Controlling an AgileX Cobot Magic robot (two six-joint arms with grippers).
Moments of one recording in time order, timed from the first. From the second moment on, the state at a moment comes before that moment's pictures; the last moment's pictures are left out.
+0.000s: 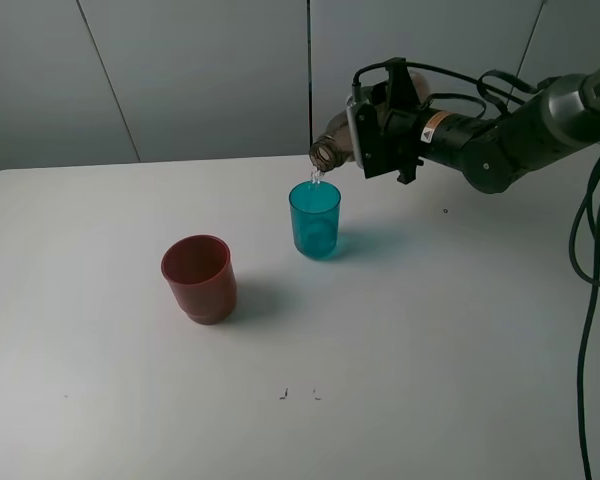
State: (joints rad) left arm 0.05 0.00 -0.52 -0.02 1.09 0.14; right arm 0.28 2.11 -1.07 -0.33 -0.71 -1.48
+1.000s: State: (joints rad) left arm 0.05 0.00 -0.52 -0.02 1.09 0.14; right arm 0.28 2.11 -1.07 -0.33 -0.72 -1.57
